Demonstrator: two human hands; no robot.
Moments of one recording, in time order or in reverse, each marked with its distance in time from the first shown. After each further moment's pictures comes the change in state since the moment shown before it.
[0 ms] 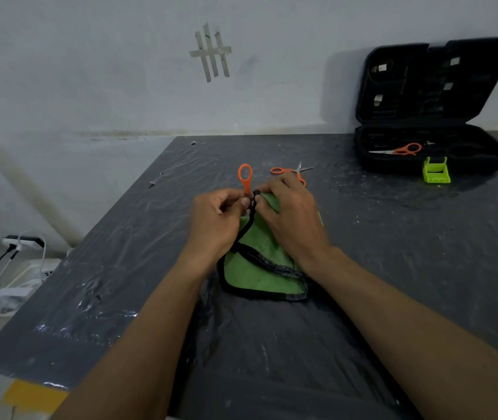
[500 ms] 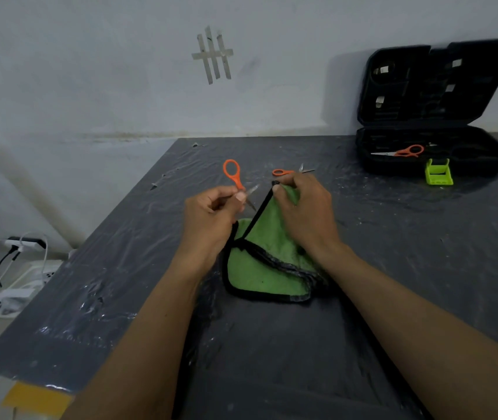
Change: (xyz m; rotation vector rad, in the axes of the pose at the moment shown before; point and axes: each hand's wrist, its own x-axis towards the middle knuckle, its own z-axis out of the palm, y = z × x) left_hand 0.004 -0.003 -0.003 -0.290 0.059 -0.098; right_hand 0.008 0.017 -0.006 0.138 0.036 0.241
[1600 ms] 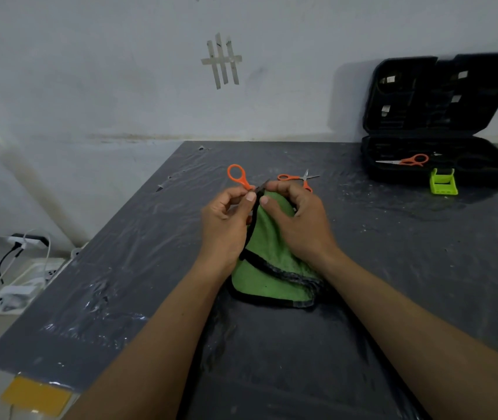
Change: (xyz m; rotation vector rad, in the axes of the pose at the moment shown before) left_hand -0.005 -0.008 0.018 -0.191 0.049 -0.011; right_hand -0.008 -0.014 0.005 0.368 -0.127 0.068
